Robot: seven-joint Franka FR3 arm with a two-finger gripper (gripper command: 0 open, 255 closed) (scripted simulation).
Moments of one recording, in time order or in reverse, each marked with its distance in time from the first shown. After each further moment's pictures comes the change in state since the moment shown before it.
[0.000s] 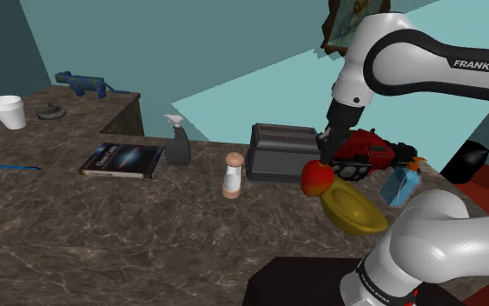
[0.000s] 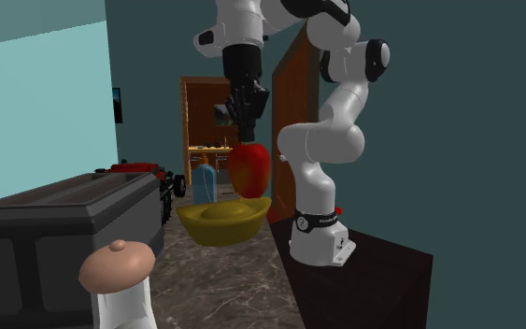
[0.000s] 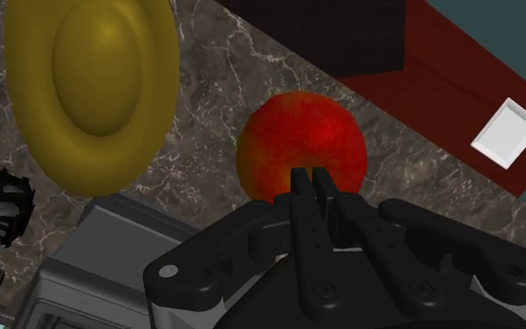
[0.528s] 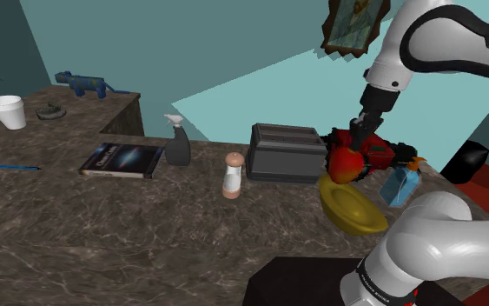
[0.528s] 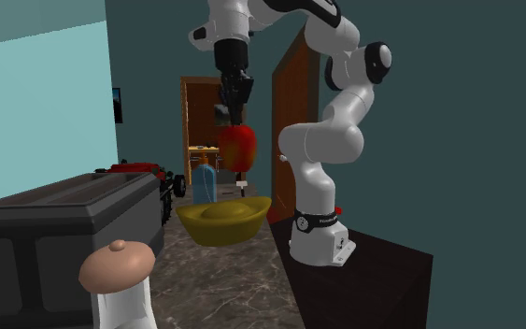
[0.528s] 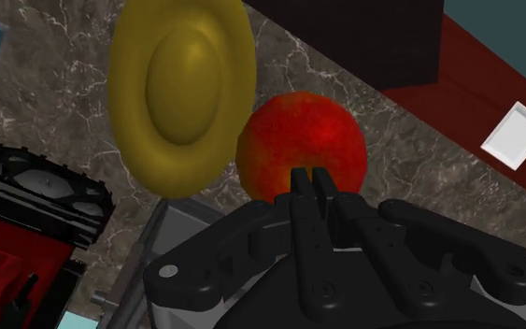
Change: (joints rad) arm -0.073 -0.067 -0.151 0.084 -0.133 -0.152 -0.152
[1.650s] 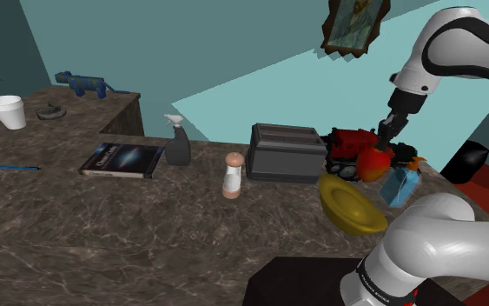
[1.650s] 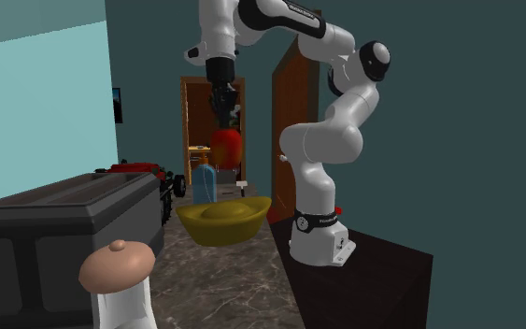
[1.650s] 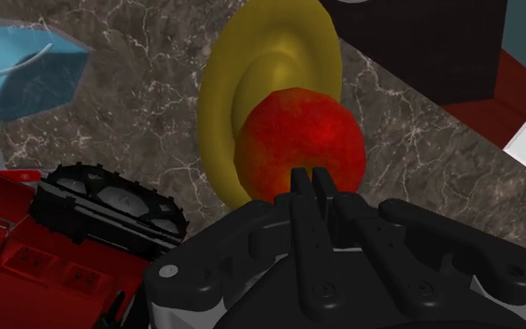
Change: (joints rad) arm -0.069 -0.016 -0.212 0.024 -0.188 -0.022 -0.194
